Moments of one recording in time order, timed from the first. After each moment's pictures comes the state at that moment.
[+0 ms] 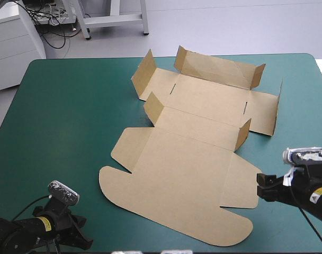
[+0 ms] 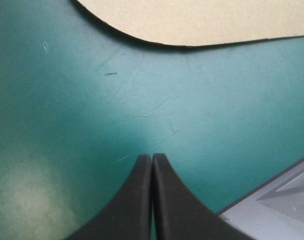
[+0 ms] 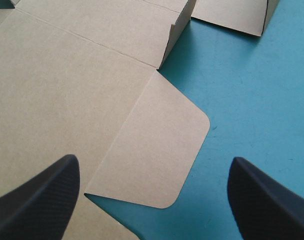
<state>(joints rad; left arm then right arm) -0.41 0.55 -0.47 -0.18 1.08 0.12 0.14 0.61 -0.81 0.13 1.04 0.01</state>
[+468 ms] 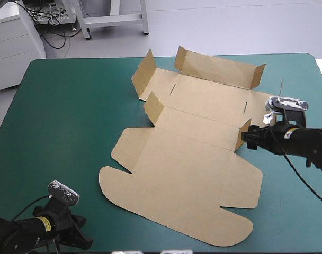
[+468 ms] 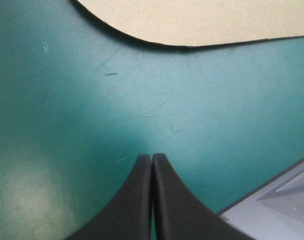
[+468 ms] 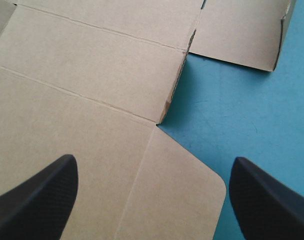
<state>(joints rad) -0.41 0.55 -0.47 -0.18 1.08 0.12 0.14 1.09 -1.05 0.13 0.93 0.13</state>
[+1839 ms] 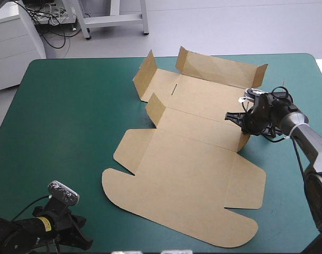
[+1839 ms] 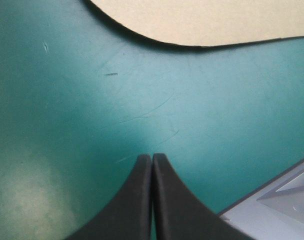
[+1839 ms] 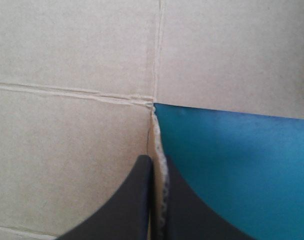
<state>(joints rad) -0.41 0.55 -0.47 -0.18 1.08 0.12 0.14 1.72 -1.27 0.02 0.82 0.36</state>
